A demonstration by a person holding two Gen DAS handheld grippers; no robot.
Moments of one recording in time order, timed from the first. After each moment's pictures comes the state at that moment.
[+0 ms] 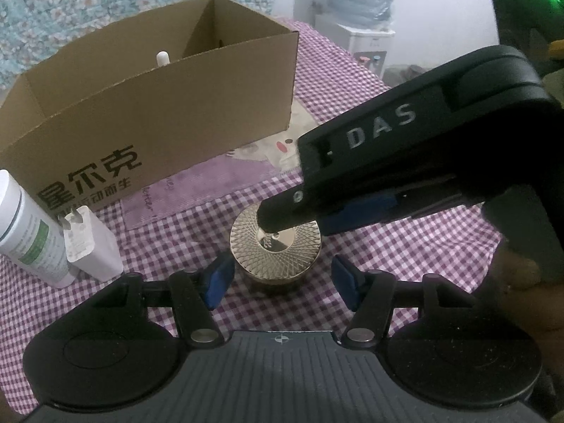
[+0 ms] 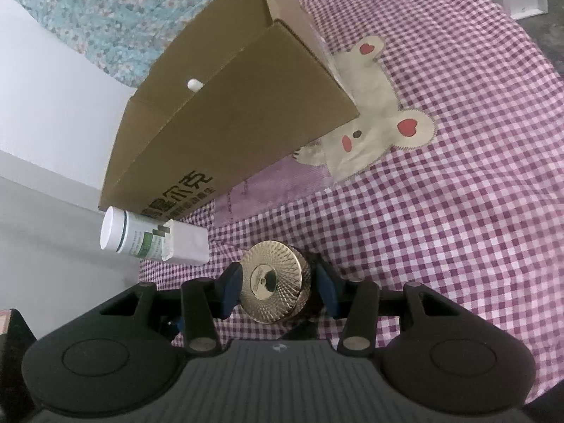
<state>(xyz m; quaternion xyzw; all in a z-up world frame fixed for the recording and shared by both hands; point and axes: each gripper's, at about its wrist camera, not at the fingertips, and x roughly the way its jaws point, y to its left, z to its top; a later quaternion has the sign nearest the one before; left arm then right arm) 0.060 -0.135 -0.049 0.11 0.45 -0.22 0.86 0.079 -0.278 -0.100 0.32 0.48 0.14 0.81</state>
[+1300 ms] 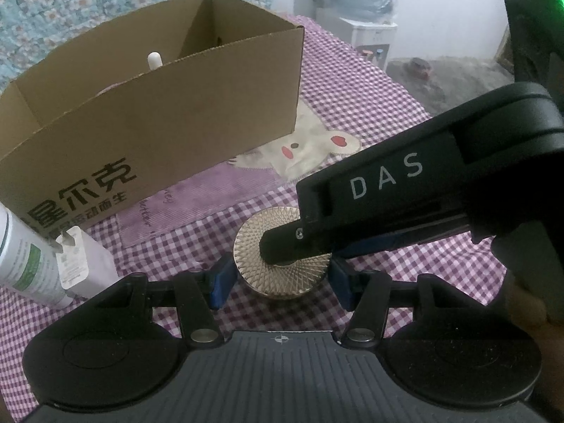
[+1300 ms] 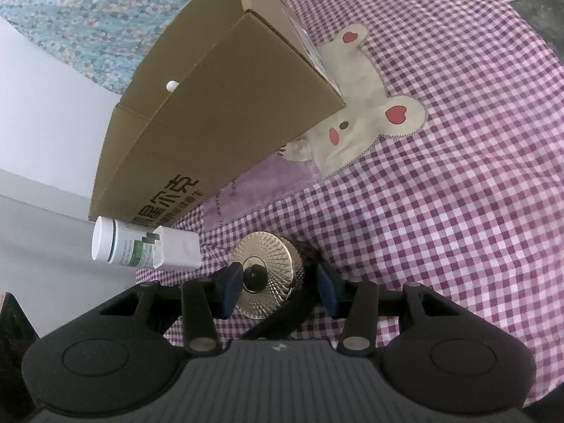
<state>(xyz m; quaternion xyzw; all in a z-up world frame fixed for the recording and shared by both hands) 0.088 -0.148 -0.060 0.12 0.46 -0.22 0.85 0.093 -0.276 -0.120 0.34 0.49 0.13 0.79</state>
